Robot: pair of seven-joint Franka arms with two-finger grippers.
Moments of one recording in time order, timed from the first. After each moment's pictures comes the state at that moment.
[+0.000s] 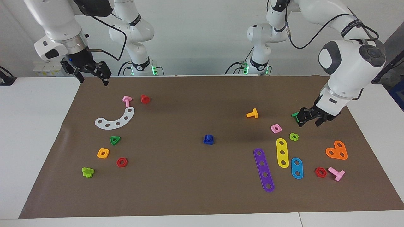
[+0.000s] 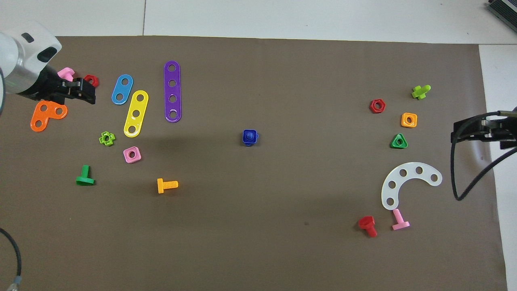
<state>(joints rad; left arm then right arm) -0.02 0.25 -0.02 -1.49 0.01 1.75 0.00 0.12 -0.03 -0.12 -1.59 -0.05 1.52 0.15</state>
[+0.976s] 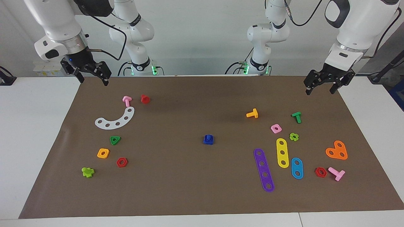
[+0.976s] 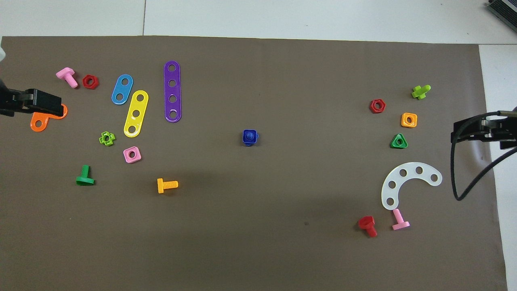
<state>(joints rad) -0.03 0.05 -0.03 -1.50 0.03 1.62 0.00 0.12 -0.03 -0.12 -1.59 -0.05 1.52 0.15</state>
